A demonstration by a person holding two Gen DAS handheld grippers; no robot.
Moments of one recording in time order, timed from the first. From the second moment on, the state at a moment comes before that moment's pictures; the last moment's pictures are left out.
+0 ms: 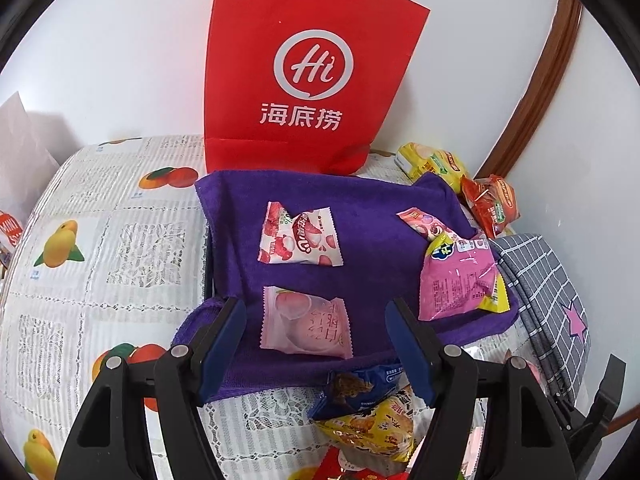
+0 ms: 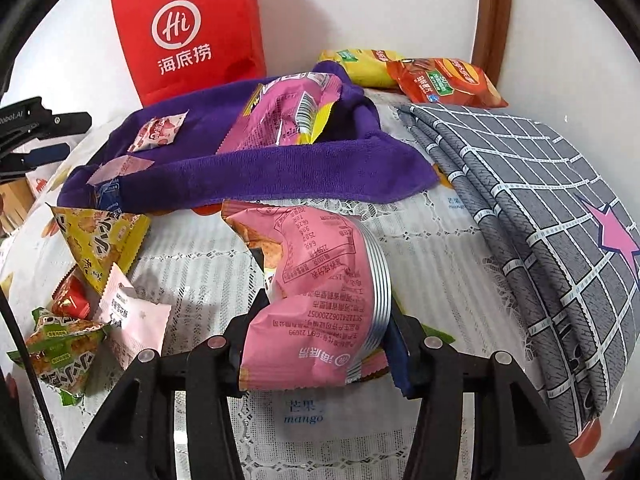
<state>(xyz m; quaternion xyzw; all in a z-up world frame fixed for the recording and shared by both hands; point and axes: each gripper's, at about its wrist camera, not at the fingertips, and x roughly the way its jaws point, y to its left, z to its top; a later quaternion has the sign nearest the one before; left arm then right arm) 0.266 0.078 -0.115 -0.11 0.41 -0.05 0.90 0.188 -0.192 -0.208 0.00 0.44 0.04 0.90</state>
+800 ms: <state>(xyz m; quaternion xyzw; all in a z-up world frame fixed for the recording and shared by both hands) 0.255 0.059 -0.129 -0.10 0.44 -0.07 0.89 0.188 -0.192 -0.208 0.00 0.44 0.05 0.90</state>
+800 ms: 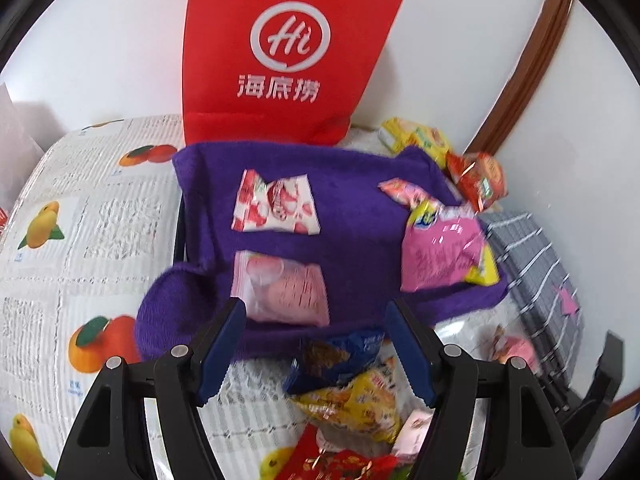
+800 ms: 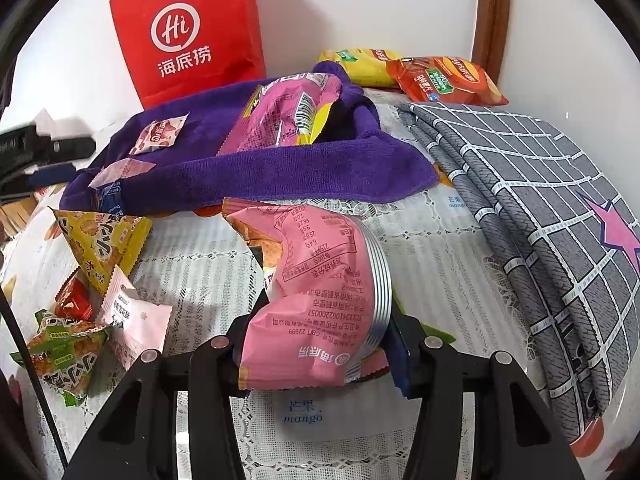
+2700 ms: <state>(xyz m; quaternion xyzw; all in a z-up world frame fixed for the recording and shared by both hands) 0.227 0.052 -0.133 -0.12 0.44 -0.04 0.89 0.190 -0.190 -0.208 0.00 0.45 0.05 0.89</state>
